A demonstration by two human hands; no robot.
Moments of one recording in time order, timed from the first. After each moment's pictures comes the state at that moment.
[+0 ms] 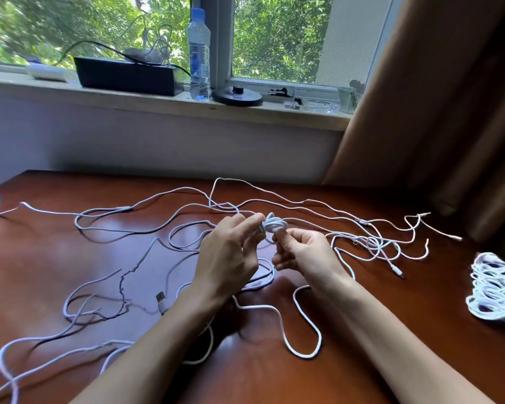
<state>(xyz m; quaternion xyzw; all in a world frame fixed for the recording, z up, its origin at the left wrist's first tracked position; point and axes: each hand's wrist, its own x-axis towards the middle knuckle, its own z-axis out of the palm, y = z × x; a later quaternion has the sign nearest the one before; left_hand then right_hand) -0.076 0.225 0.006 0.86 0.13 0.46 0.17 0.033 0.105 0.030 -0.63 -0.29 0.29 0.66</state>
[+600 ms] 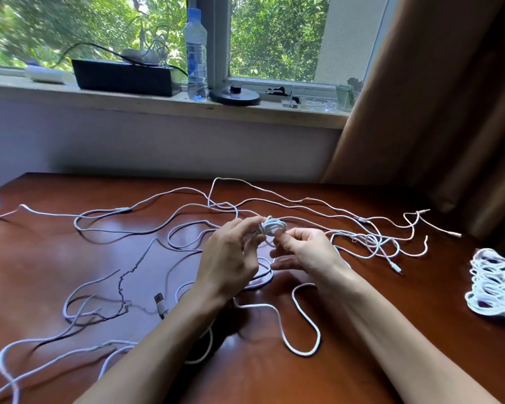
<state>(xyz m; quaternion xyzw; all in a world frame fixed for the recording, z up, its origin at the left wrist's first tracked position) -0.072 0.224 -0.001 0.85 0.13 0.44 0.25 0.036 0.099 0.037 -0.66 -0.28 0.31 0.63</state>
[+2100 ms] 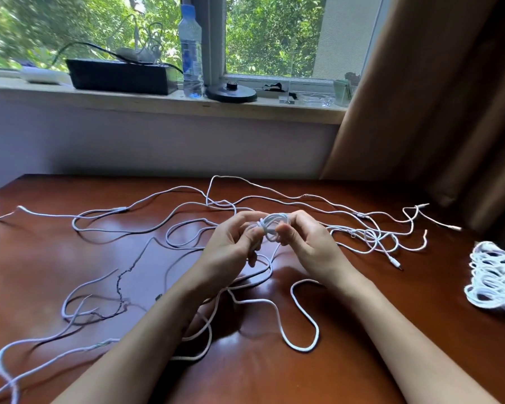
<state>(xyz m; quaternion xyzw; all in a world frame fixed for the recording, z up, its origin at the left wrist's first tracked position) -0.075 0.217 0.015 0.71 0.08 0.32 0.62 0.067 0.095 0.013 -0.68 -0.52 0.05 0.51</state>
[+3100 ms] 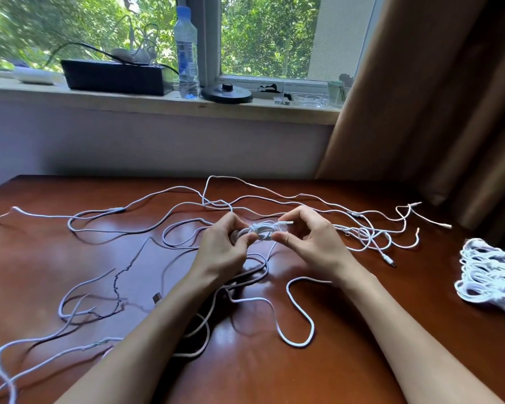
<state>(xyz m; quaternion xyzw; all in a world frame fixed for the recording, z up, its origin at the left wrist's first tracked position) -0.066 0.230 -0.001 0.79 0.20 0.36 0.45 0.081 0.088 0.018 -0.70 -0.52 0.00 0.48</state>
